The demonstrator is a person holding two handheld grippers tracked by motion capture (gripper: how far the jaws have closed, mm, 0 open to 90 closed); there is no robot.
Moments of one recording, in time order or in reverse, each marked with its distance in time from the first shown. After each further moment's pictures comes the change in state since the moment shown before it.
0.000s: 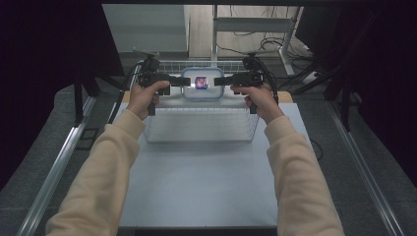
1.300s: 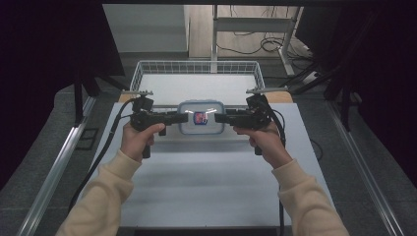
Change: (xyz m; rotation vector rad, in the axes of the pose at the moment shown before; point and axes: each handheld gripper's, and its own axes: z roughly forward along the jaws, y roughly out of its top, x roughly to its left) left arm -0.055 -0.102 -0.032 -0.061 0.015 0.113; right arm 0.058 -0.098 -0.036 -0.057 0.001 -0.148
